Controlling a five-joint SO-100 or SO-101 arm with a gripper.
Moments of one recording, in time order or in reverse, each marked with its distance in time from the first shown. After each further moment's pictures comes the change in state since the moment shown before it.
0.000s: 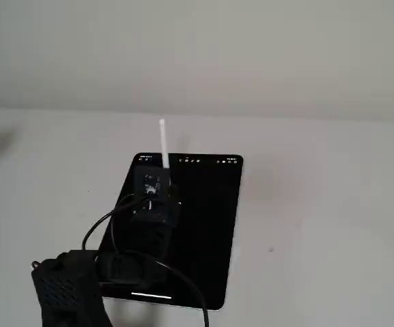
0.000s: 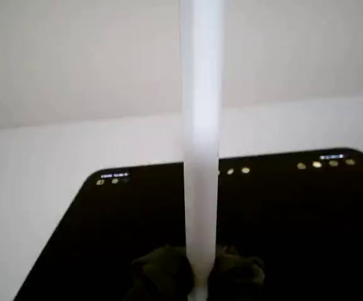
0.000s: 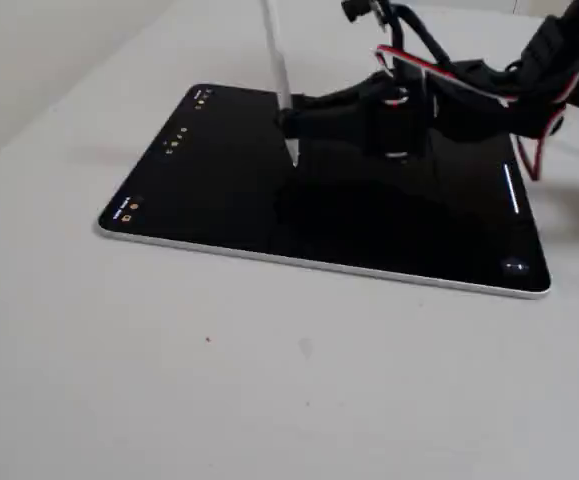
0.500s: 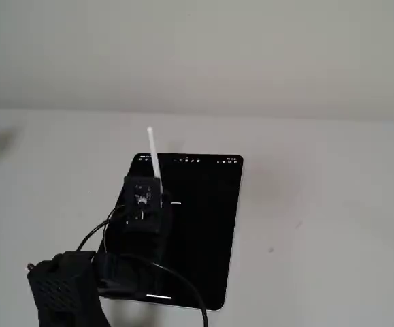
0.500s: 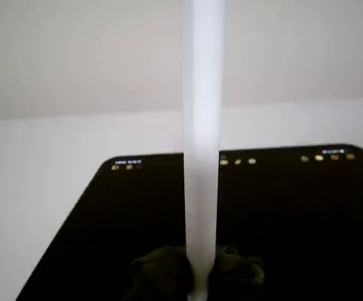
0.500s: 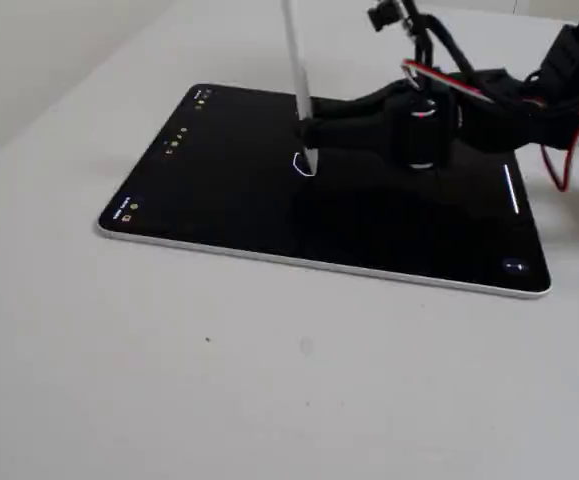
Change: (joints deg) arm -0.9 0.9 6.8 -5.8 -1.9
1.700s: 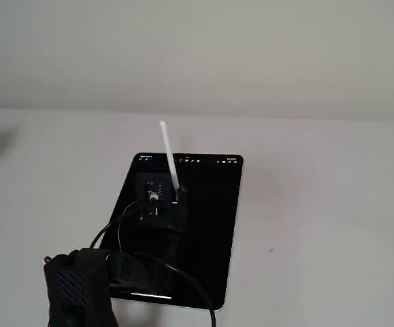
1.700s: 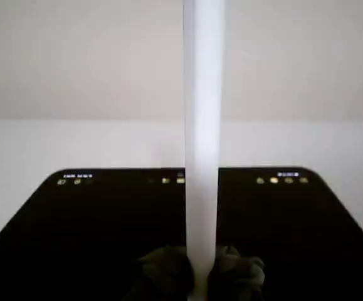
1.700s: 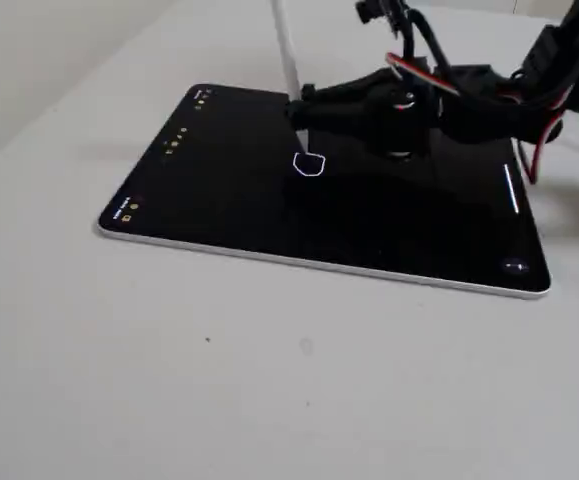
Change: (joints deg) arm 6.1 -6.2 -8.4 0.0 -5.6
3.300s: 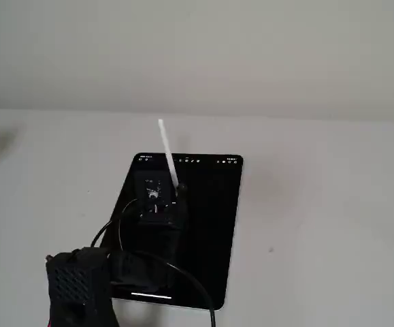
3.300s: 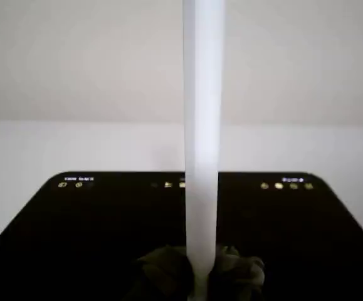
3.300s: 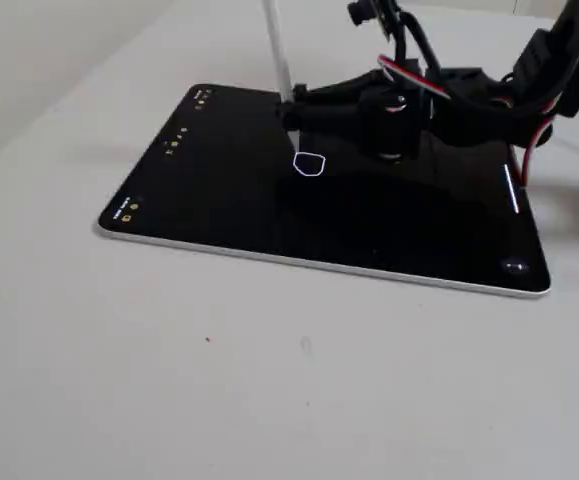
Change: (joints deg) arm -1.2 -0.8 -1.6 0.2 -0.4
